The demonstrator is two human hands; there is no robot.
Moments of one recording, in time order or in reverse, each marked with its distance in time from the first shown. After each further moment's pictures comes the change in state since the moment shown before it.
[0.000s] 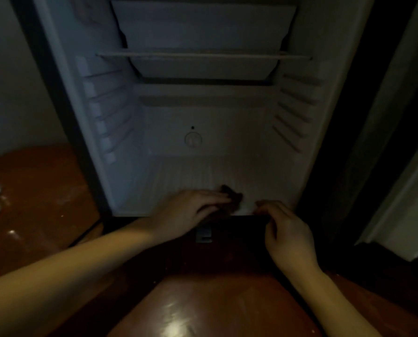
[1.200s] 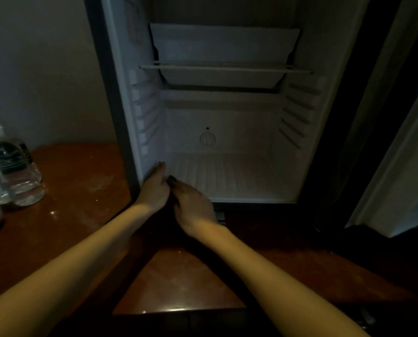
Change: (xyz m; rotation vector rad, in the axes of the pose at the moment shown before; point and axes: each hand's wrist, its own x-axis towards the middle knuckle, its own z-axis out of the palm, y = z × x) left_hand -0.053 -0.029 -0.038 -0.270 0.388 -0.759; right_hand 0.033 -0.154 0.088 0.020 -0.386 -0.201
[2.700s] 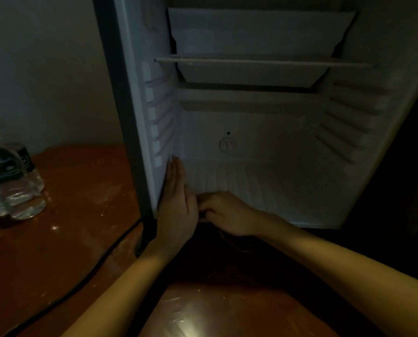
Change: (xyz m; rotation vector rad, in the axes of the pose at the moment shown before) left_hand 0.009 -0.018 0.033 0.205 0.378 0.349; right_hand 0.052 0.060 -0.021 0.122 -0.348 -0.333
